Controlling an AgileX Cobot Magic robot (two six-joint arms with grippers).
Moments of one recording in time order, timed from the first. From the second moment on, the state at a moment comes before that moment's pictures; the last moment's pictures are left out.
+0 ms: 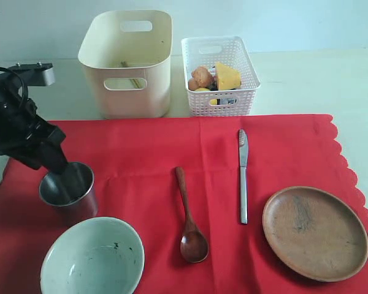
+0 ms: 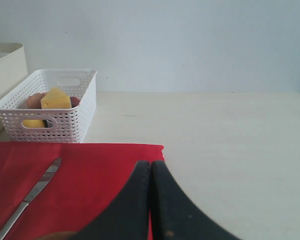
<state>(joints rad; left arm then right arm) -0.20 1.69 -1.04 -0.37 0.97 0.45 0.03 0.01 0.00 0.03 0.26 -0.03</state>
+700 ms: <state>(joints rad) -0.20 1.84 -1.02 -0.43 0.90 0.52 0.03 0.01 0.00 0.03 0.26 -0.03</state>
